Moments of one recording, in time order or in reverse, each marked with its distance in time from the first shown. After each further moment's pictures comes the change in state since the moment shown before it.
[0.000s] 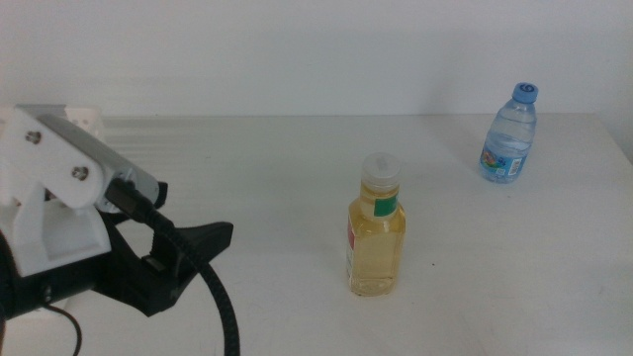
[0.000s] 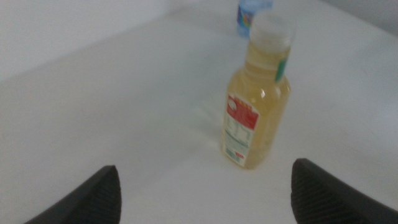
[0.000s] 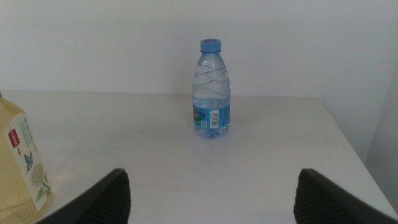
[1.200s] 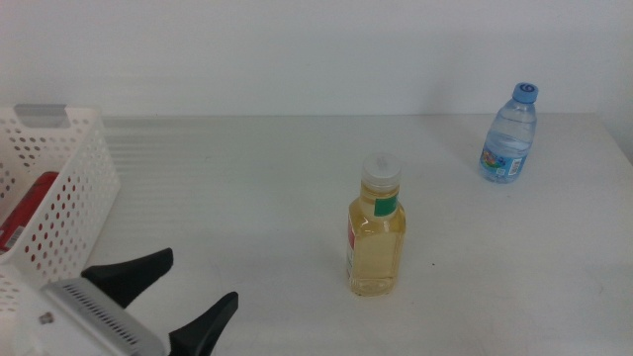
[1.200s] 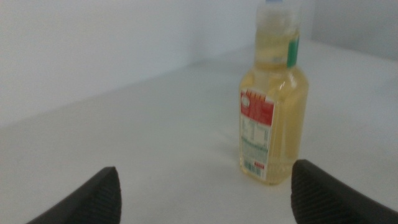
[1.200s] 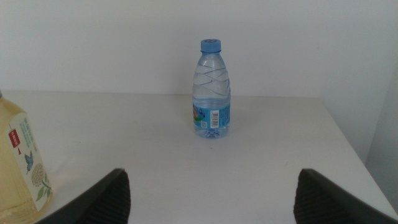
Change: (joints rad) left arm -0.348 0.047 0.528 0.622 -0.982 -0.690; right arm 0.000 0.000 0.000 0.000 0.000 0.000
